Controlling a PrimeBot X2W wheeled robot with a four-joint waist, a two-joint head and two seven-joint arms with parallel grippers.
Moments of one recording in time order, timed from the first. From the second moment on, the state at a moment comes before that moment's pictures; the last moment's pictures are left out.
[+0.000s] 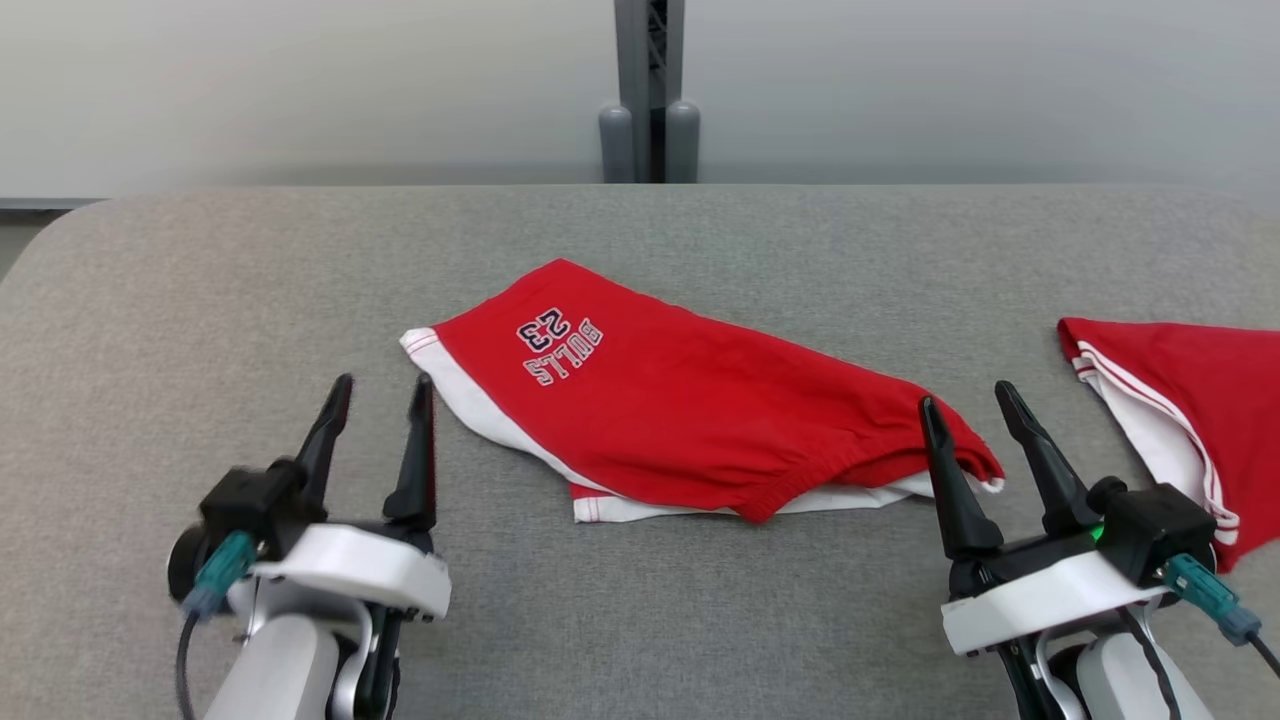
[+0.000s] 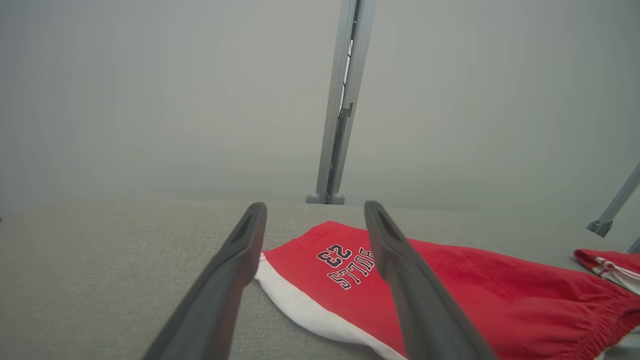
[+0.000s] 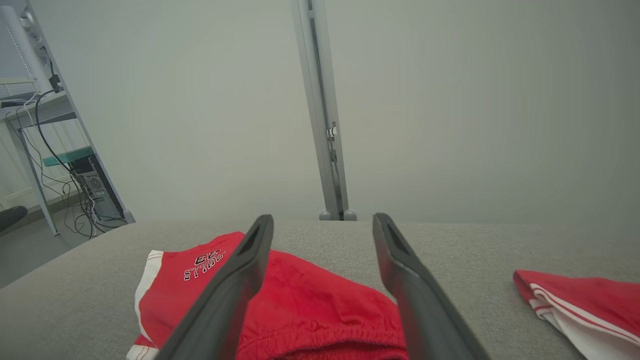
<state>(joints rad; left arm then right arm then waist) -0.29 0.17 -0.32 0.33 -0.45 0.08 -0.26 -0.17 -0.07 0.17 0.20 0.27 0.13 -0.26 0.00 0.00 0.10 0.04</state>
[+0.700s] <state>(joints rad) -0.18 0.05 -0.06 0.30 -0.28 -0.07 -0.26 -0.16 -0.21 0.54 0.36 0.43 0.13 -0.26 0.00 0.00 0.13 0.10</state>
